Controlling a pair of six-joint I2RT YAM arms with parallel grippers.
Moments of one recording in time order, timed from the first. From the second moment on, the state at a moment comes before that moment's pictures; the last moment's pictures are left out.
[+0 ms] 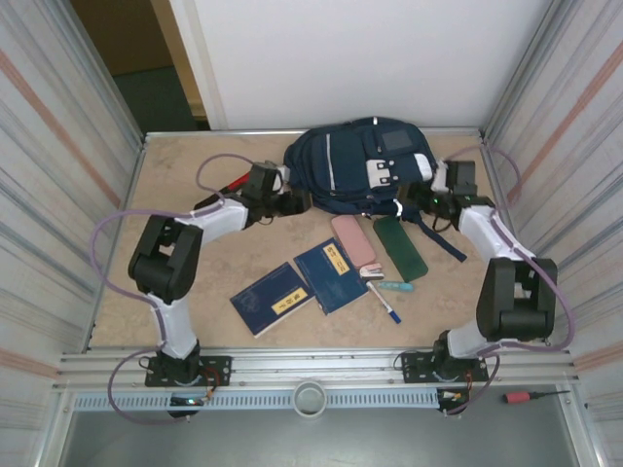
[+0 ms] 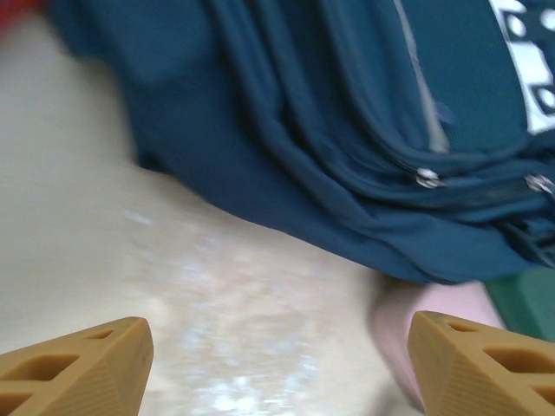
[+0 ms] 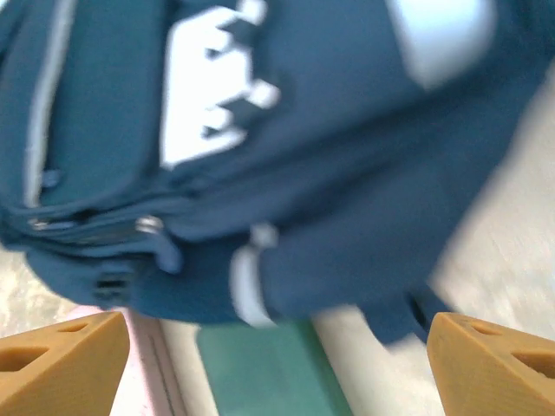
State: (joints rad) left arm -0.46 1.90 1.20 -0.04 0.27 -0.52; right arm -0.03 1.48 0.97 -0.33 -0.26 0.34
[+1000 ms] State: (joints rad) left arm -0.52 1.91 1.18 0.02 0.31 -0.56; right arm -0.03 1.69 0.91 0.21 -0.49 1.03
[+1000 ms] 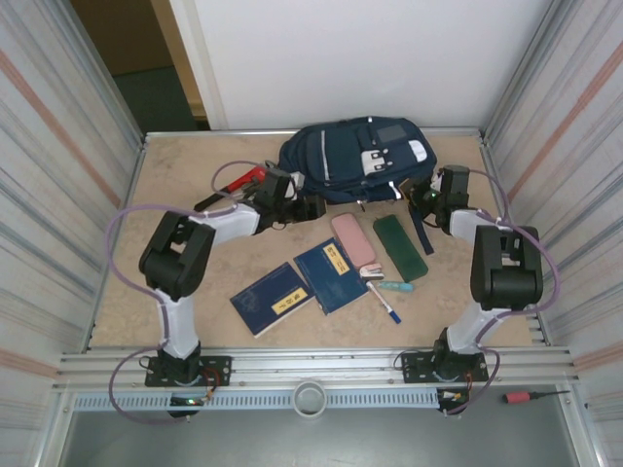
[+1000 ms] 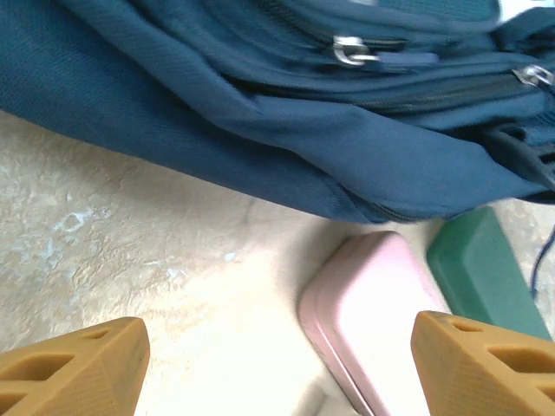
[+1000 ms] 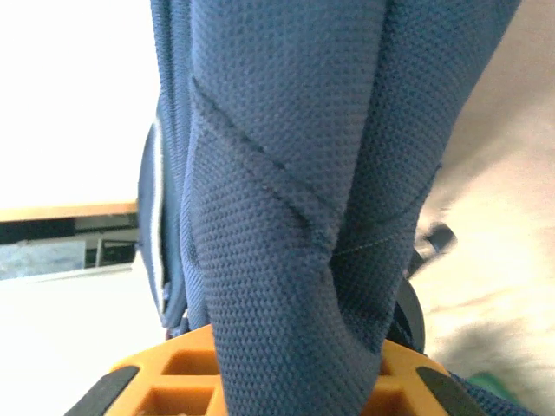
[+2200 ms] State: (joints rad) left arm -0.79 1.93 1.19 0.29 -0.01 -0.11; right arm 0.13 1.42 0.91 0.09 -0.34 1.01
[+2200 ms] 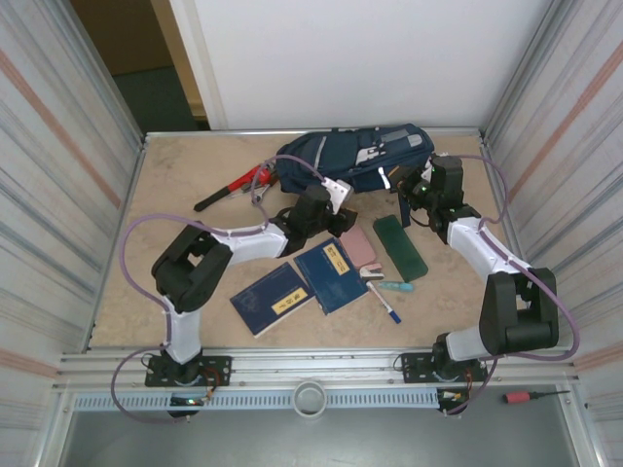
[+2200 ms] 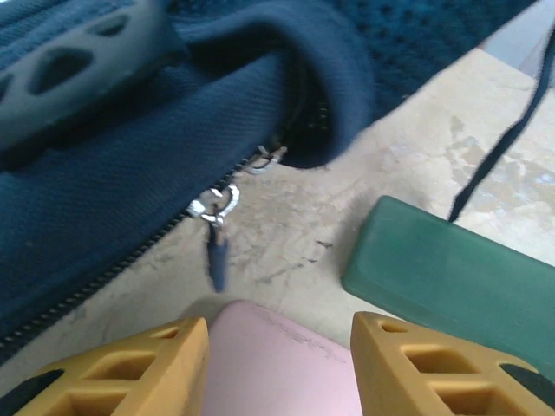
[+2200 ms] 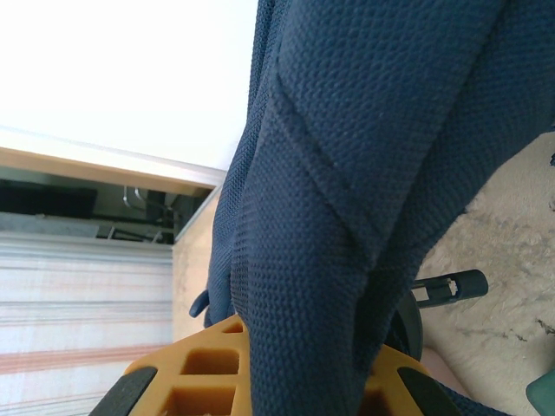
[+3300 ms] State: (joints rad) left arm -0.77 1.98 1.15 0.45 -0.09 -0.10; right arm 0.05 1.41 0.86 0.08 -0.40 0.97
